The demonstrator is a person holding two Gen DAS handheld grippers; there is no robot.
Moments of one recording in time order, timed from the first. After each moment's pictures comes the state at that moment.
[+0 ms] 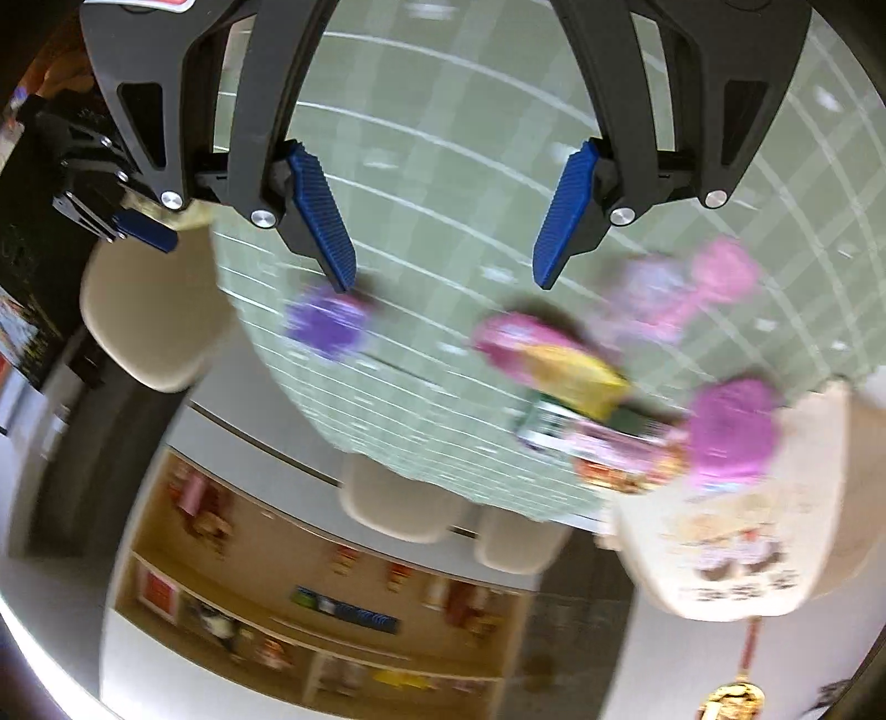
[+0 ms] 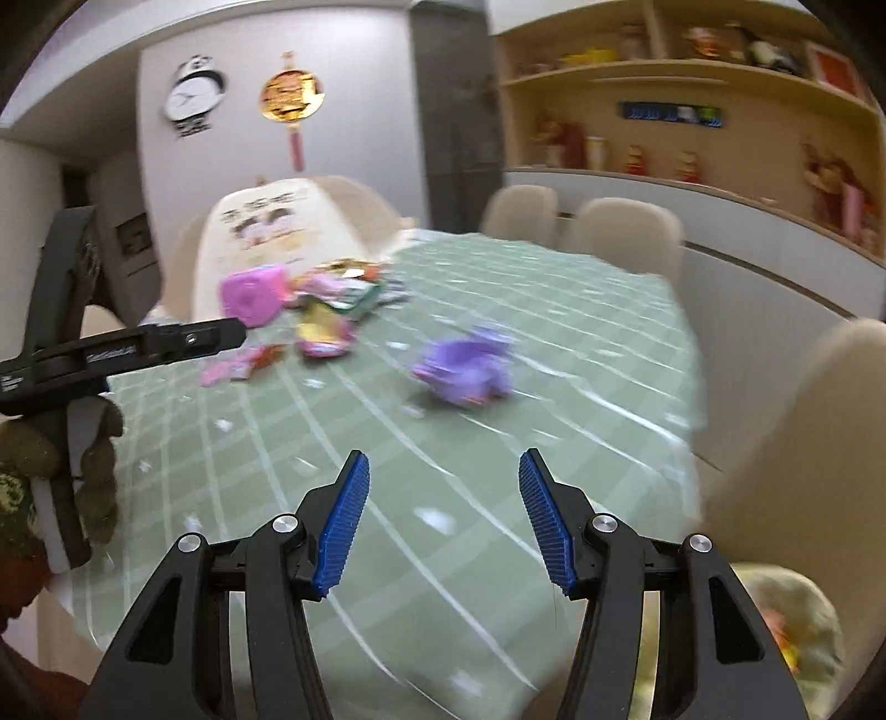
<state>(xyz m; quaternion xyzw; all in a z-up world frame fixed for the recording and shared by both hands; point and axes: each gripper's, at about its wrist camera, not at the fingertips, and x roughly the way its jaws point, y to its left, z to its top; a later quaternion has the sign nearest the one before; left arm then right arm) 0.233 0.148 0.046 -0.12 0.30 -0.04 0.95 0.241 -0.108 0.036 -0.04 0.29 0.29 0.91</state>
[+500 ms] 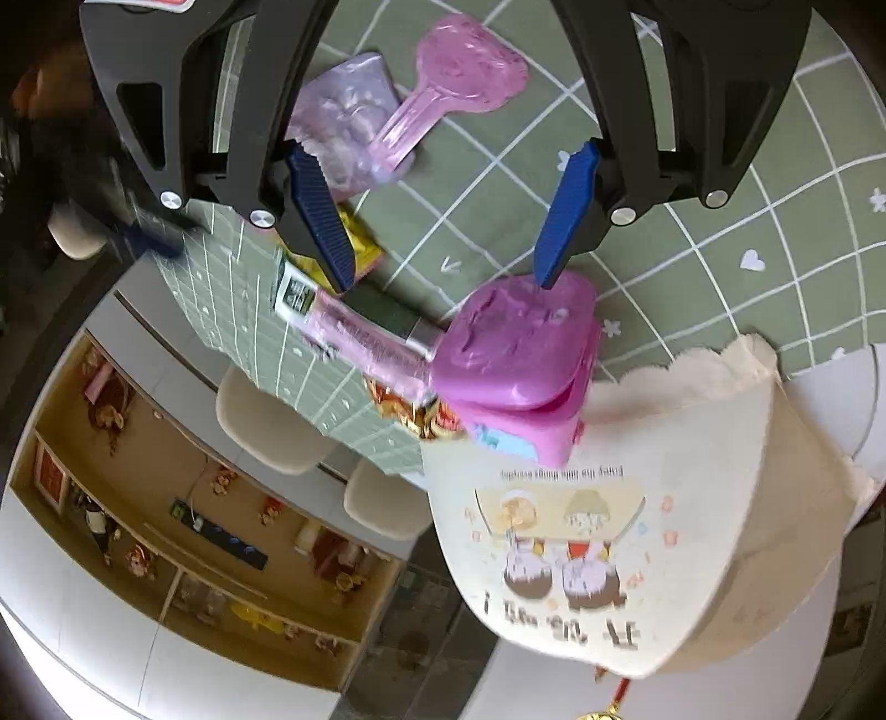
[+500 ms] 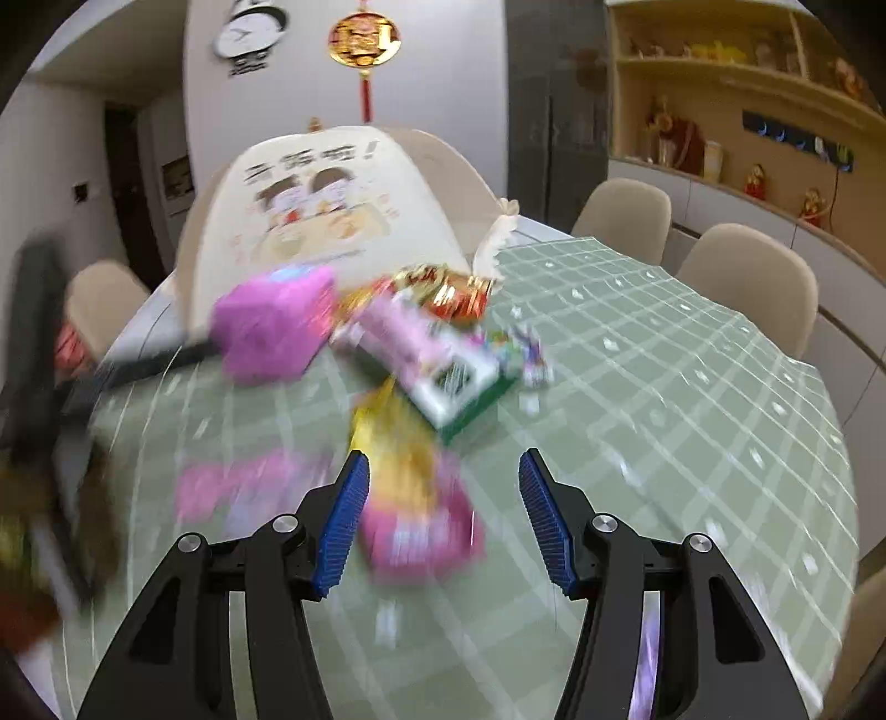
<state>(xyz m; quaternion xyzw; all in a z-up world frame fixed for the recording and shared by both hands) 0.305 0.319 0.017 -0.21 0.28 0.04 0.94 0.422 0.102 0.044 -0.10 0.32 0.33 0.88</state>
